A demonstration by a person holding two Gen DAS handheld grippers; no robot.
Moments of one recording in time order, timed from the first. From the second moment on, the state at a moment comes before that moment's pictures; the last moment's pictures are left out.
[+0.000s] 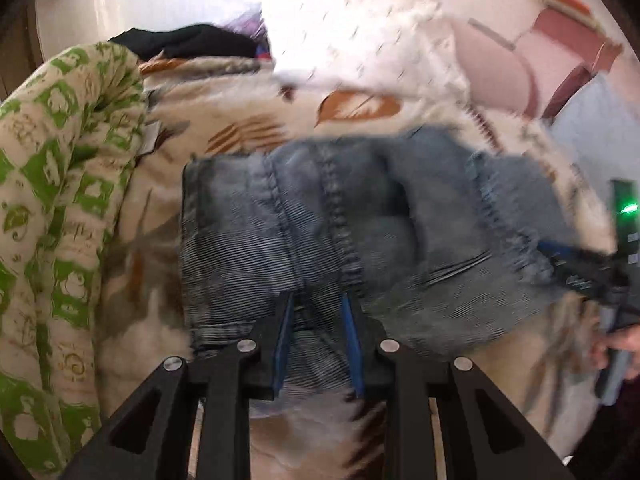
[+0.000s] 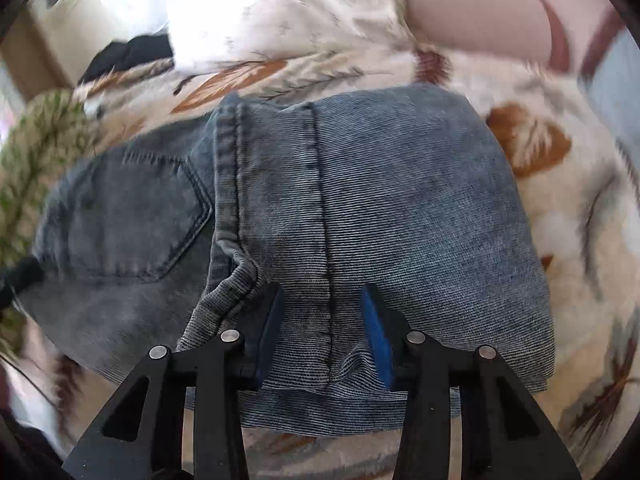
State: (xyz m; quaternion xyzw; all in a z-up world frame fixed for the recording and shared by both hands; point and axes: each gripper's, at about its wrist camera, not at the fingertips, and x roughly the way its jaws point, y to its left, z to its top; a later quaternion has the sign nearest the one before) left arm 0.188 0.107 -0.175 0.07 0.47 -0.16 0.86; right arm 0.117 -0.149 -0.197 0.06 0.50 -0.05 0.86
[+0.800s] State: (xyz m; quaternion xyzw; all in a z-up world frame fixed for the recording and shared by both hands) left arm 0.187 0.119 -0.184 0.05 0.48 -0.18 0.86; right arm 0.235 -0.158 -0.201 0.12 0.53 -0.07 0.84
